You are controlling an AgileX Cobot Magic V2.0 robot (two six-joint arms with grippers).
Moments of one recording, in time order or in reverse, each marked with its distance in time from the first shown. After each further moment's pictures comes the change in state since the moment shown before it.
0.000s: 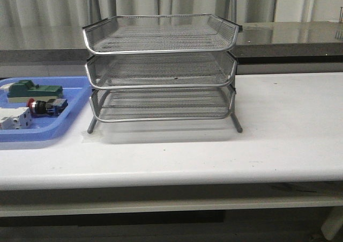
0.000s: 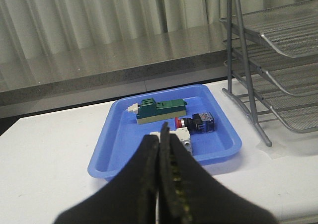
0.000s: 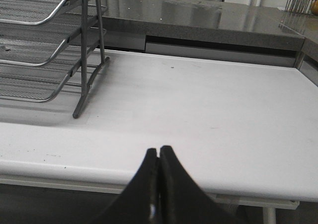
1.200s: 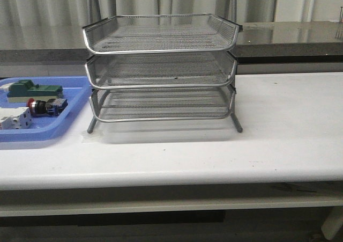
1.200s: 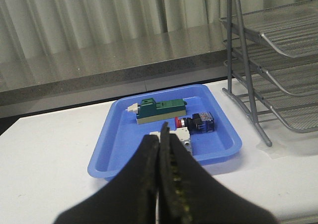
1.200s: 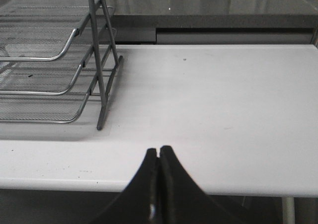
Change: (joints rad) left arm 0.000 0.000 0.000 0.000 0.000 0.000; right arm 0.000 0.355 -0.447 0.114 0.275 0.000
